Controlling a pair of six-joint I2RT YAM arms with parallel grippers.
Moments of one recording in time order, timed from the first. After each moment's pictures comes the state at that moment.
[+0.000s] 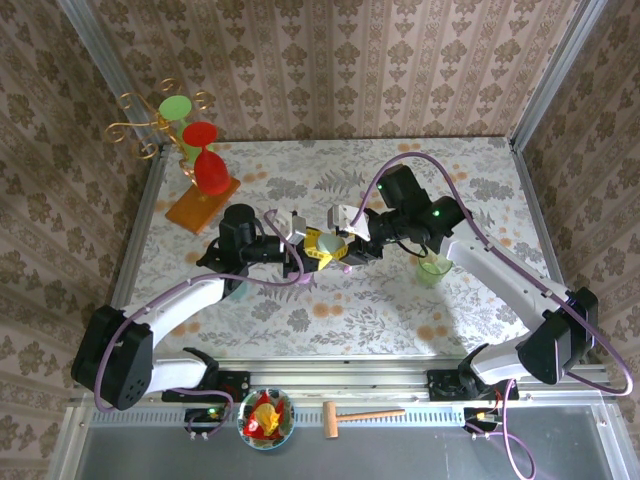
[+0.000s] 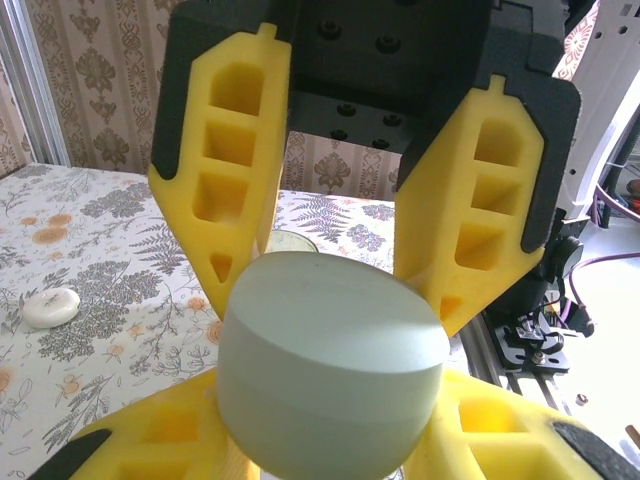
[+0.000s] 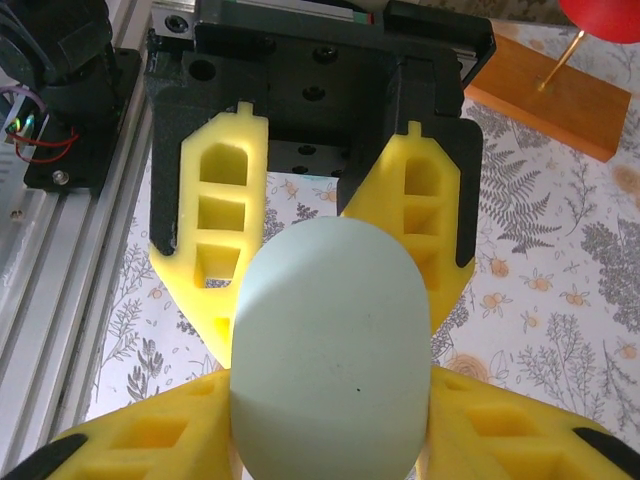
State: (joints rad) left arm -0.56 1.26 0.68 0.39 1.05 0.09; right arm 0.59 1.41 1.33 -0.74 -0.61 -0.75
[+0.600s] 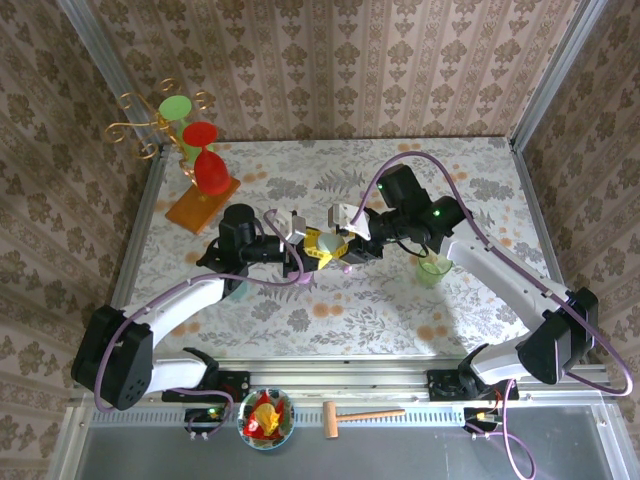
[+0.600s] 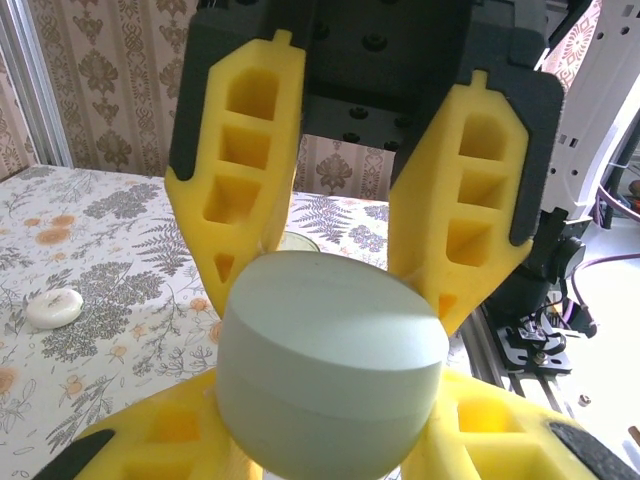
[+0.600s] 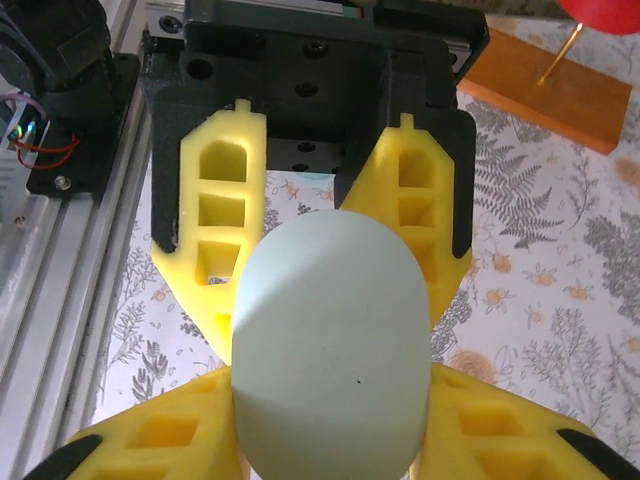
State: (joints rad) left arm -0.56 1.26 0.67 0.40 1.05 0.09; right arm 0.59 1.41 1.33 -0.74 -0.62 -0.73
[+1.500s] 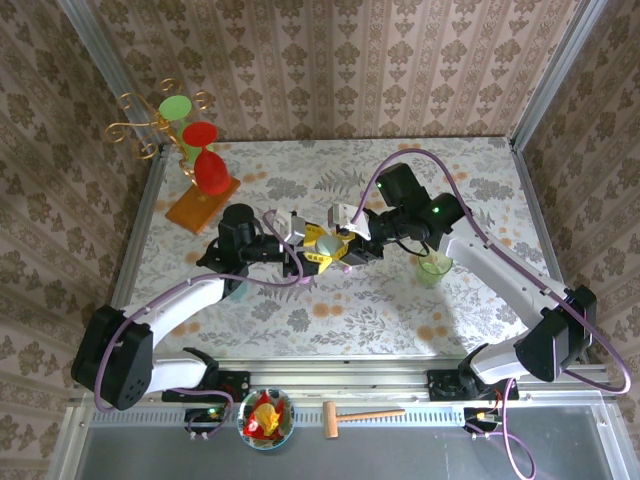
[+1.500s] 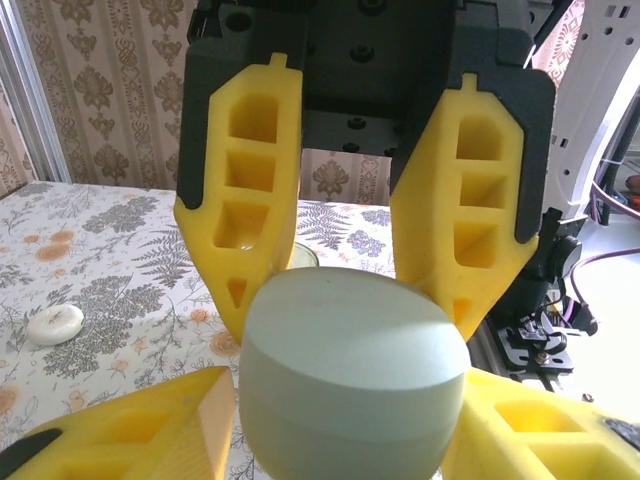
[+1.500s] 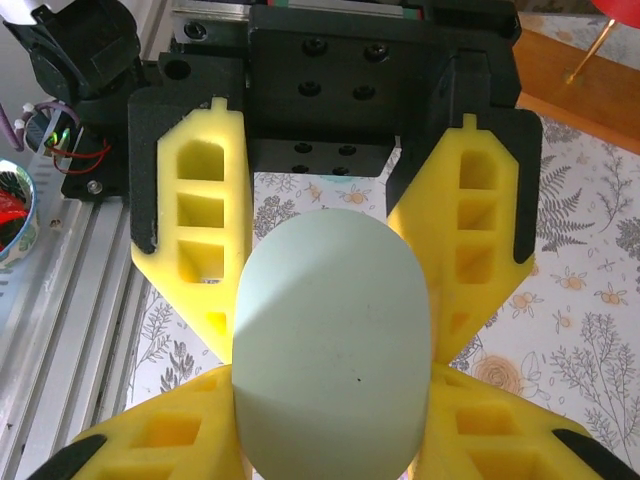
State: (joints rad) left arm -0.56 1.26 0.67 0.42 1.06 0.10; right arm 0.59 1.43 1.36 -0.79 -0.66 -0.74
